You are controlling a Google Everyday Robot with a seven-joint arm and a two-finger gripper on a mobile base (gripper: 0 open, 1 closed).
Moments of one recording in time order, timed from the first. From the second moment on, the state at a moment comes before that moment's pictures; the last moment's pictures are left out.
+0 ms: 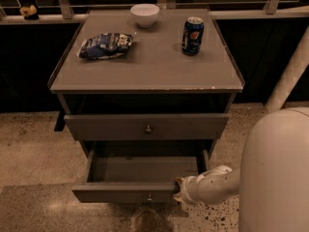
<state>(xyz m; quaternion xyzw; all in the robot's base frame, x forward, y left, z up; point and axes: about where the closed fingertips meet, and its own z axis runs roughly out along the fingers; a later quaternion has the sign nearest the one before) 0.471 -0.115 0.392 -0.62 0.75 0.05 0.23</state>
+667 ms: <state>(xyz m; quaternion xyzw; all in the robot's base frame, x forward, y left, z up) 0.463 -0.114 0.392 -0.62 0.75 0.05 0.22</state>
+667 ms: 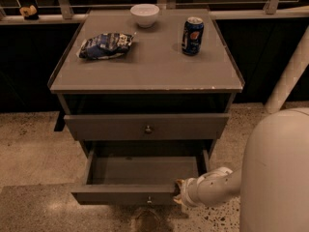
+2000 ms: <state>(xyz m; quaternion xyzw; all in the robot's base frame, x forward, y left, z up) 0.444 -0.113 0.392 -0.62 0.76 0.06 0.21</state>
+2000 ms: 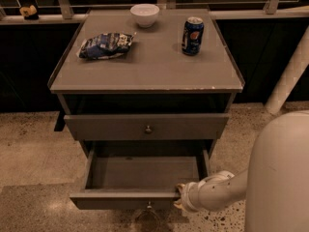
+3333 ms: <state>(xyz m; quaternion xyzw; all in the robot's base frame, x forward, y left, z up) 0.444 -0.113 0.392 -0.62 0.76 0.06 0.21</state>
